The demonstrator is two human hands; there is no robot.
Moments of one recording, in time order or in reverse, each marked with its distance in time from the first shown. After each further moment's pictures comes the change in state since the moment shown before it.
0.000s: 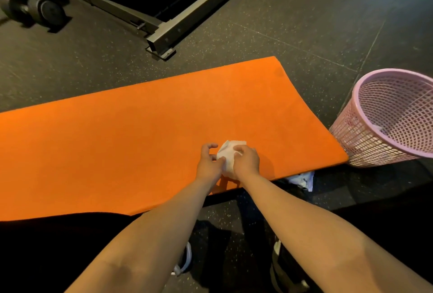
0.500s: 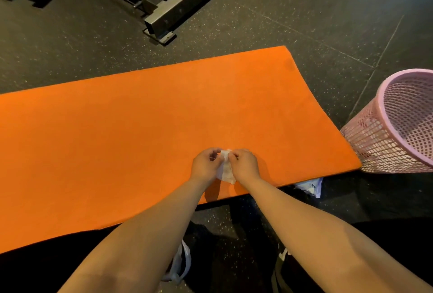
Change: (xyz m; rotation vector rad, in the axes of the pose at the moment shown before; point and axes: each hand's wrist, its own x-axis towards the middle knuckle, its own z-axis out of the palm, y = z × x) left_hand 0.046 -0.022 -0.015 0.267 -0.062 0.073; right_hand 0.032 0.018 0.025 -0.309 -0.174 -0.192
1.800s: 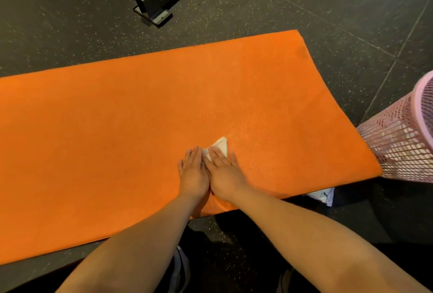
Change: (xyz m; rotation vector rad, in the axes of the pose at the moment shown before) left_hand 0.030 -0.065 -0.007 0.464 0.072 0.029; right_hand 0.018 -0.001 0.053 -0.694 -0.359 -0.357
